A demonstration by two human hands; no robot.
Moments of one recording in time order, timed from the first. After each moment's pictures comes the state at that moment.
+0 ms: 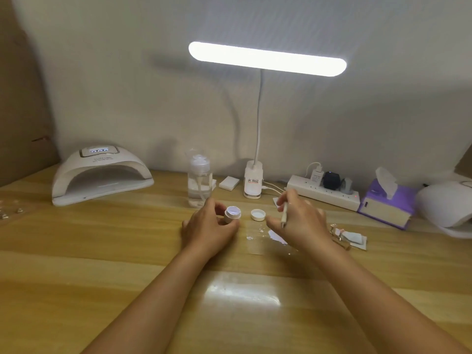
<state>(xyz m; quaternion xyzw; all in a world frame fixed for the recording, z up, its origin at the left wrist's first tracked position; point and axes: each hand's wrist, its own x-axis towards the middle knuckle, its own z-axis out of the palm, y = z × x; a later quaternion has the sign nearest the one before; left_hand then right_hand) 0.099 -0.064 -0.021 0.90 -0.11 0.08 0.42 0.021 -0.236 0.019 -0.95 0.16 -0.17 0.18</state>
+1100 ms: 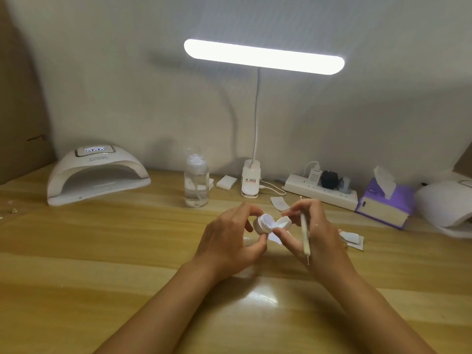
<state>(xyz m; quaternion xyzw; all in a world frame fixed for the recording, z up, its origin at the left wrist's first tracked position) 0.058 -0.079 -0.016 0.82 -0.39 0.19 0.36 -0.027 -0.250 -0.001 -0.90 -0.01 -0.34 0.28</state>
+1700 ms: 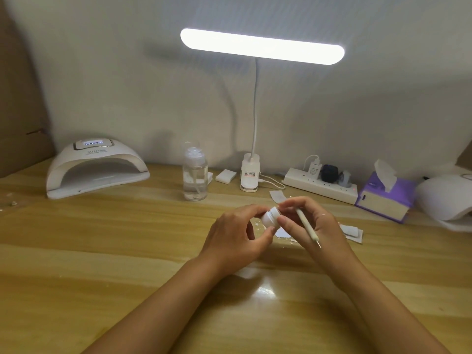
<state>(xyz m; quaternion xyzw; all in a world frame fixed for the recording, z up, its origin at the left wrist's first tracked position) 0.050 -0.090 -0.018 0.80 -0.40 0.17 0.42 -0.036 -0.251 0.007 -0.81 -0.02 -0.24 0.54</state>
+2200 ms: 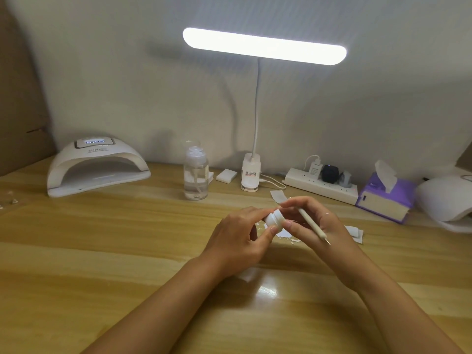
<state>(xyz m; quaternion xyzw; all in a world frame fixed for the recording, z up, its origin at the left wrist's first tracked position) 0.046 -0.090 -0.016 0.79 -0.43 0.15 0.40 -0.042 -0.260 0.010 -0.81 -0.03 -0.19 0.55</state>
